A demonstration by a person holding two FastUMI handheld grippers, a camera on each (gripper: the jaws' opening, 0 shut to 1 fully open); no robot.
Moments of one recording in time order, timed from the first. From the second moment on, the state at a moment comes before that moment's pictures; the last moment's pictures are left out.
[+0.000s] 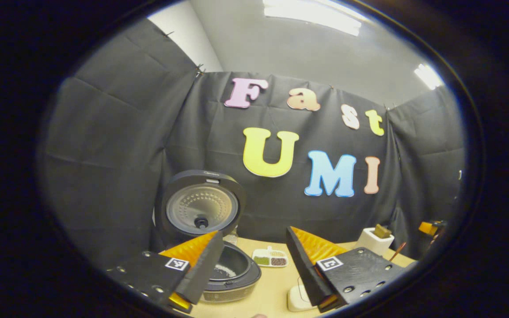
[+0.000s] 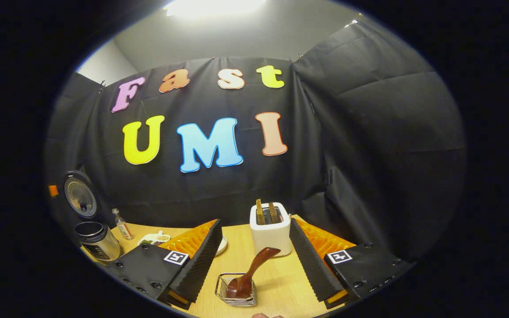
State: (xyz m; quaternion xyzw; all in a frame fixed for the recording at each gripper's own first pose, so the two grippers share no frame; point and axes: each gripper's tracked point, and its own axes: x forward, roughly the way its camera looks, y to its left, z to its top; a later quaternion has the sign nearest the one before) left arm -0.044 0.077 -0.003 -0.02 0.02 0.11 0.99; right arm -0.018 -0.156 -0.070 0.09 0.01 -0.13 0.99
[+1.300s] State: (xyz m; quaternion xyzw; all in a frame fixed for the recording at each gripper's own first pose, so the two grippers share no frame) left arm -0.035 0.065 -0.022 0.01 0.04 0.13 0.99; right arm 0.059 -0.151 -0.222 0.25 0.17 -0.06 0.95
